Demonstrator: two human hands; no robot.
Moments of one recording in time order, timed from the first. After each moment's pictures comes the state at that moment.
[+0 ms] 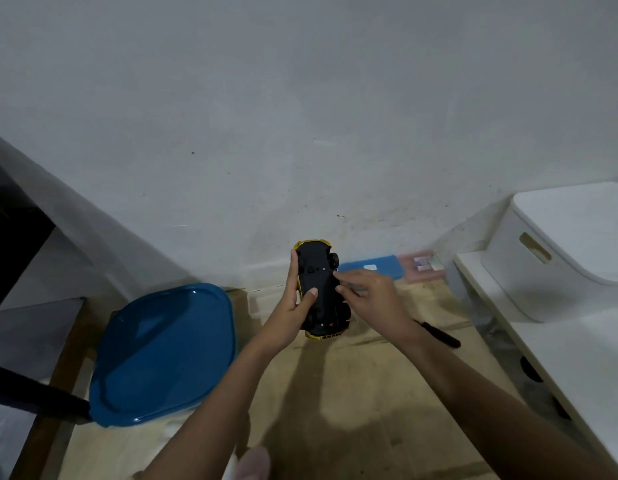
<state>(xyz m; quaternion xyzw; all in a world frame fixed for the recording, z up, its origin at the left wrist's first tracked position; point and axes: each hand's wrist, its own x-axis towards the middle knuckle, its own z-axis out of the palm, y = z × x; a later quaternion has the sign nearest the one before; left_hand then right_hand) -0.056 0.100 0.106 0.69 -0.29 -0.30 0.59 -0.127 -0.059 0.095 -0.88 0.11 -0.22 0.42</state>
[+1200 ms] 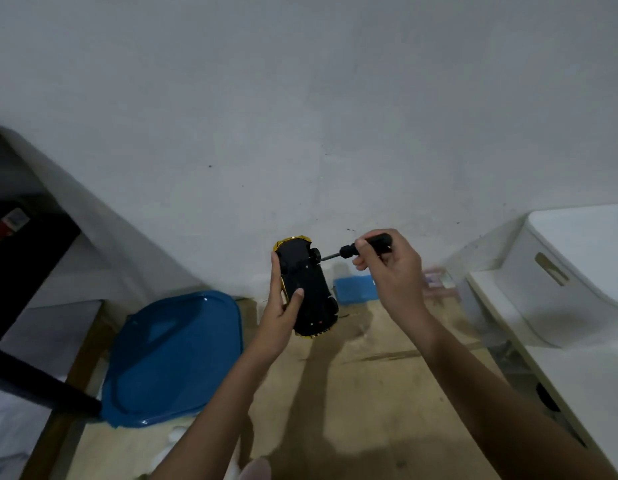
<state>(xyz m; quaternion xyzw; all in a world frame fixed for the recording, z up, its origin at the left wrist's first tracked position) -0.049 0.111 0.109 0.69 -0.26 -0.16 0.66 -0.119 -0.051 0.173 -0.72 0.13 -0.37 0.58</state>
